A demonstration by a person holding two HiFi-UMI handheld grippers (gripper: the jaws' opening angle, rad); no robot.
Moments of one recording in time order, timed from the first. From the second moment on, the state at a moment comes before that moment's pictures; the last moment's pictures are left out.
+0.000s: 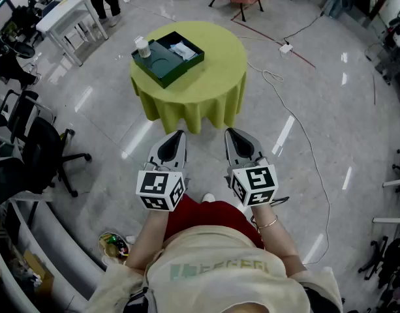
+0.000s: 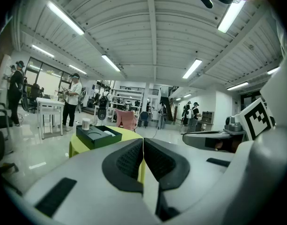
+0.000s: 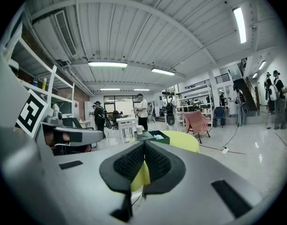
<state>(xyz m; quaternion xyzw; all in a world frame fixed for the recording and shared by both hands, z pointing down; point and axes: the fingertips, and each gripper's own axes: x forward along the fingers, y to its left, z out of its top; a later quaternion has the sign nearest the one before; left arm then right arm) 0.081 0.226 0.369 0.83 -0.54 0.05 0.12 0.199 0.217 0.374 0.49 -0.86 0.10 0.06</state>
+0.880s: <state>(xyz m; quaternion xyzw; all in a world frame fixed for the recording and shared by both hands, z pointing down) 0.072 0.212 0.368 0.81 -0.57 0.06 0.11 0.209 0.196 0.382 0.49 -0.86 0.12 0.06</state>
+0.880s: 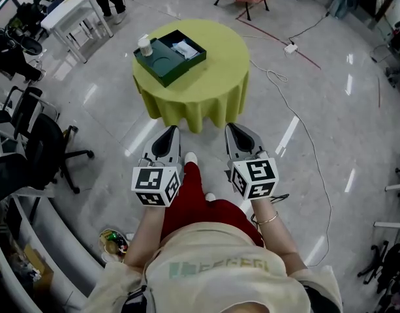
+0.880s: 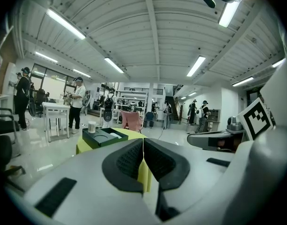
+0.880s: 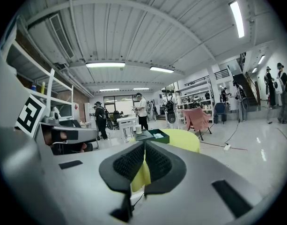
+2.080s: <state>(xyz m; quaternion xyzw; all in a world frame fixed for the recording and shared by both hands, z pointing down) 0.006 0.012 0.391 0.82 -0.56 0.05 0.15 0.120 -0.013 0.391 0.47 -0.87 0.12 0.09</state>
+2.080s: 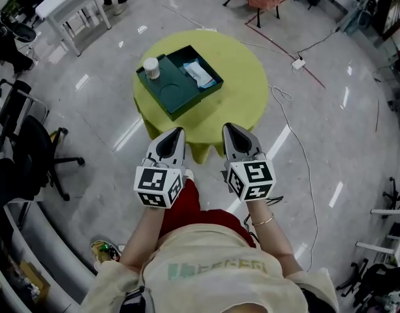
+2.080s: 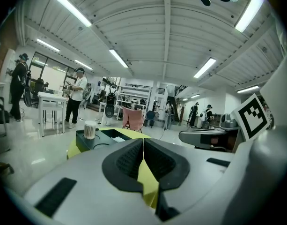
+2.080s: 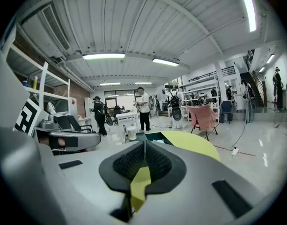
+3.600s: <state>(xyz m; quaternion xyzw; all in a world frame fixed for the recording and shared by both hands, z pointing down) -0.083 -0.145 0.399 0.81 -0.56 0.05 0.17 0.040 -0.169 0.421 0.46 -0.86 0.13 0.18</state>
